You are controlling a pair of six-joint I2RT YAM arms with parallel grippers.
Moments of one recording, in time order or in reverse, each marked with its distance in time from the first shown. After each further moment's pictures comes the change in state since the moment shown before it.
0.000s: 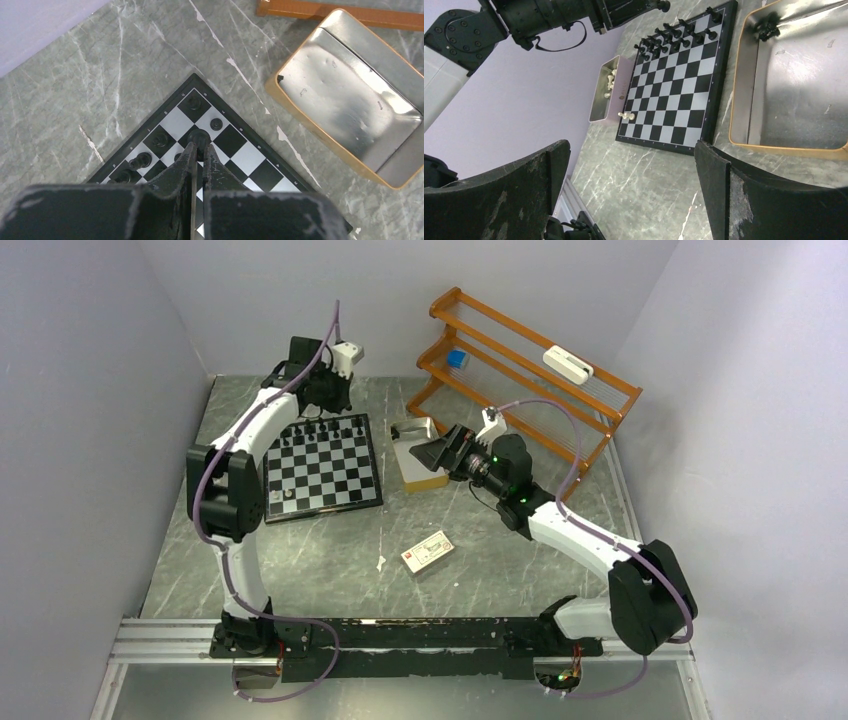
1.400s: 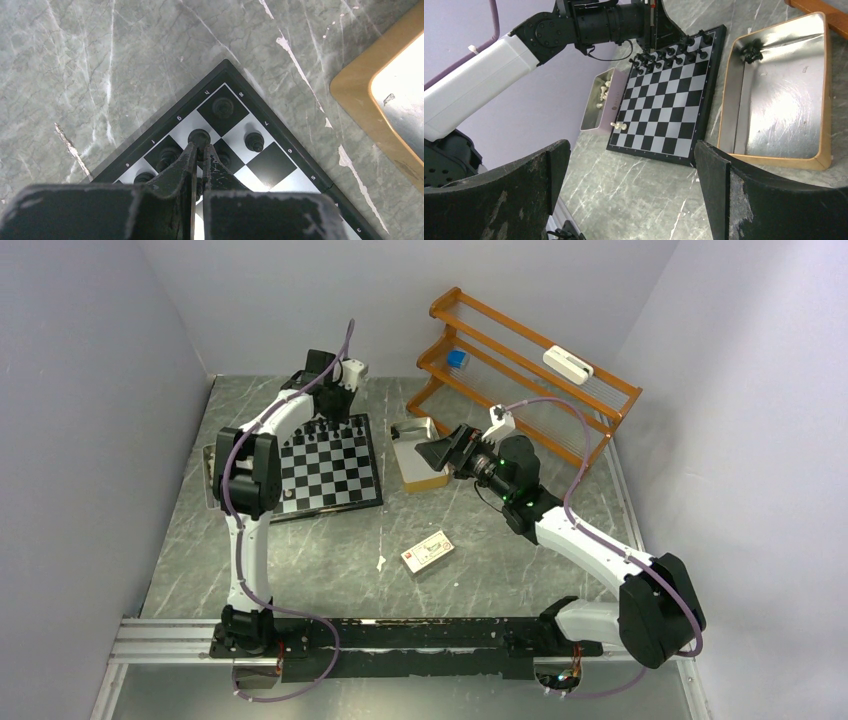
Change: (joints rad) left arm 0.007 0.261 0.125 0.002 -0.108 0.011; right arm 0.000 -0.070 -0.009 -0.022 0.053 -0.077
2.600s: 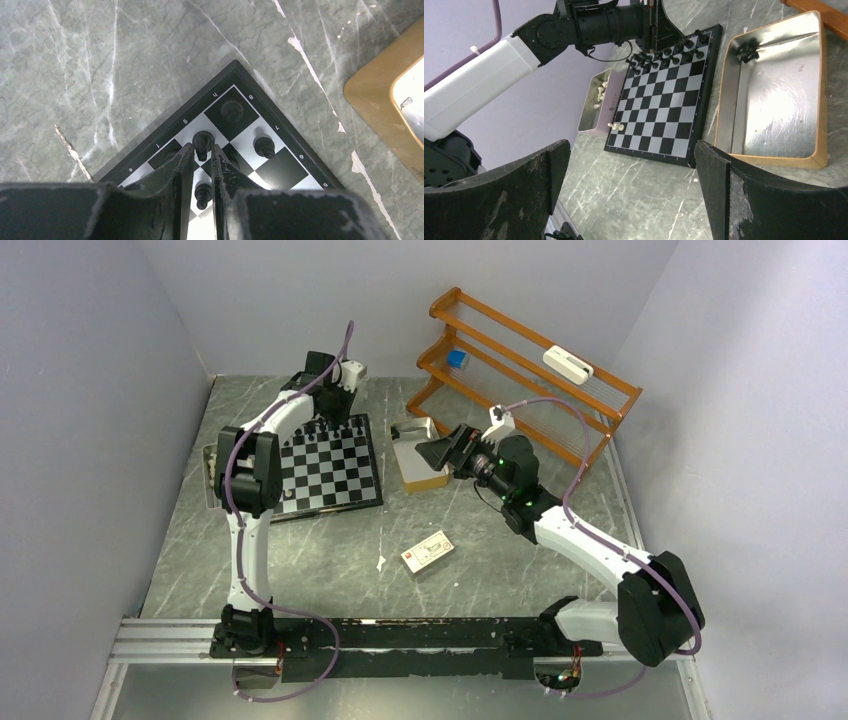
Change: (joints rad) left arm 0.009 0.026 0.005 0.017 -0.003 0.003; right arm 0.000 0.008 0.000 0.002 0.010 0.000
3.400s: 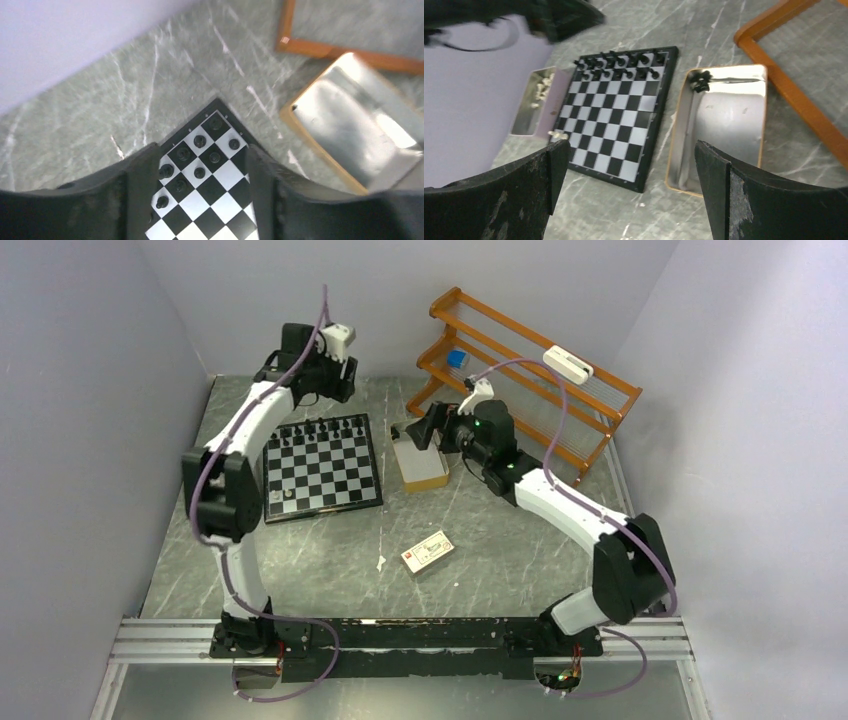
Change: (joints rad) left arm 0.000 -0.227 -0.021 -0.002 0.056 -0.058; right arm 0.002 0.206 0.290 -0.201 0.051 -0.271
